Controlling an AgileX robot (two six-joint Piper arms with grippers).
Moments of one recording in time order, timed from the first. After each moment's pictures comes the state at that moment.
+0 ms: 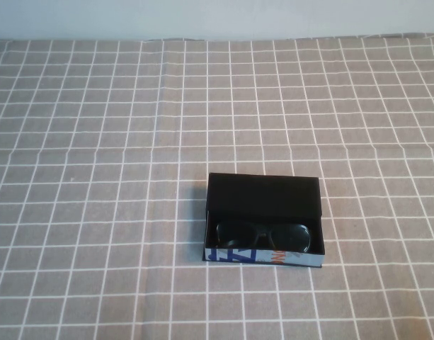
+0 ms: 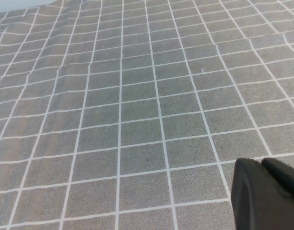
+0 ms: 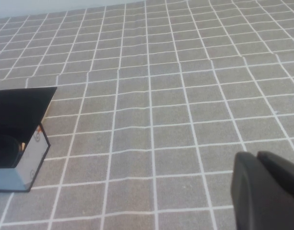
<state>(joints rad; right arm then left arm) 0.00 -0.01 0.03 0.17 0.31 -0.01 -0.06 -0.02 0.02 0.04 0.37 0.08</state>
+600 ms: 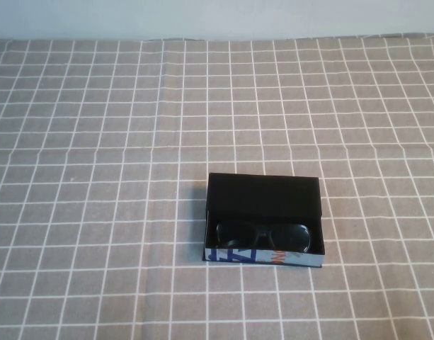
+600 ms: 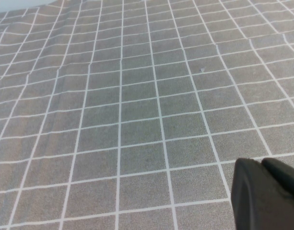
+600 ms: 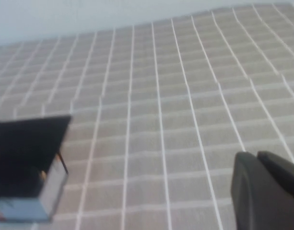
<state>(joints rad) 0.00 -0.01 -0.01 0.21 0.31 -0.01 -0.06 -0.02 0.02 0.04 0.37 0.08</state>
